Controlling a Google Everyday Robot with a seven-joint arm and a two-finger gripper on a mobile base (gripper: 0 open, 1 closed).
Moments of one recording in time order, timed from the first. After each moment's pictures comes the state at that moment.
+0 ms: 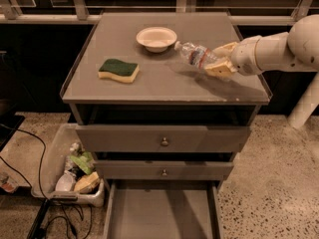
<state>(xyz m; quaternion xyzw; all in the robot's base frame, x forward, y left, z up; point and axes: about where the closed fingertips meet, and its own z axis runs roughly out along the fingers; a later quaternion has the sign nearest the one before) 0.682 -0.186 0.874 -0.48 0.72 0.08 0.48</state>
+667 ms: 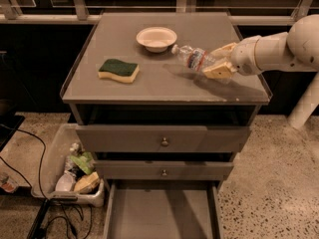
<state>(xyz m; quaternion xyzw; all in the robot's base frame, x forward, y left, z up) 0.682 -0.186 0.874 -0.48 0.72 0.08 0.48</state>
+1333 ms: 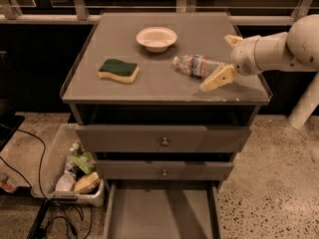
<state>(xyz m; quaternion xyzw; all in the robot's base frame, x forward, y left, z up) 0.682 -0.186 0.874 -0.48 0.72 0.08 0.48</state>
